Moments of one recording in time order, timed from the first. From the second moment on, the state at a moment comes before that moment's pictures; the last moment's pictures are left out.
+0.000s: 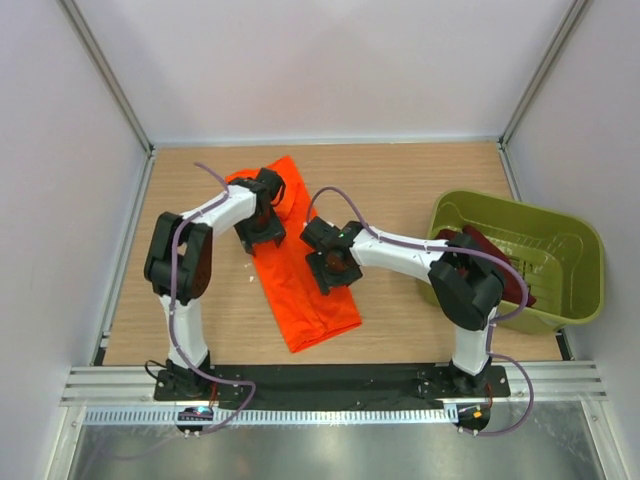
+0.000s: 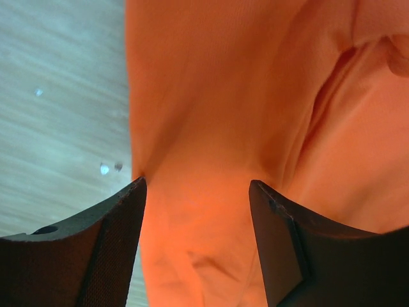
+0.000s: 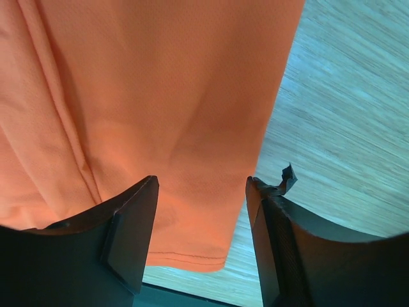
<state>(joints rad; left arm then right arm) -0.38 1.94 1.44 -0.88 -0.19 -0.87 0.89 1.87 1.32 -0.76 0.12 0.43</state>
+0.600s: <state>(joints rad) -0.36 2.34 1.98 -0.88 -0.18 -0.54 0.75 2.07 1.52 -0.71 -0.02 0.71</state>
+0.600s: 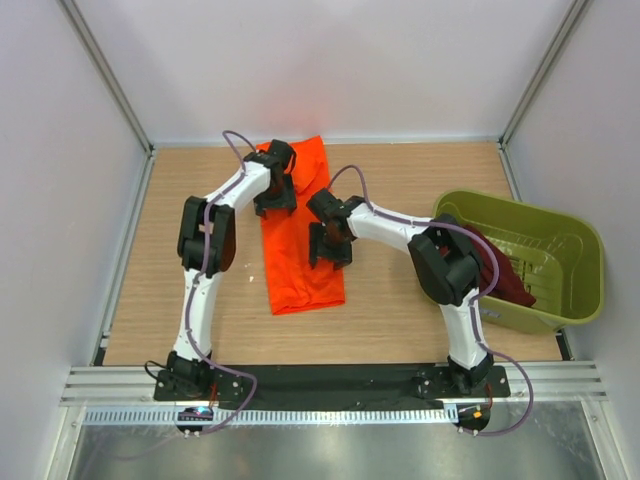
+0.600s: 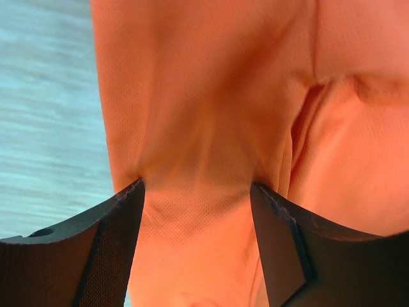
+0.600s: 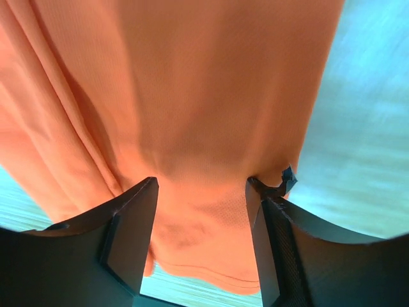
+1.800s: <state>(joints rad) -0.29 1.40 0.73 -0.51 0.38 -0.77 0.51 1.75 0.97 -0.49 -0.51 0.56</state>
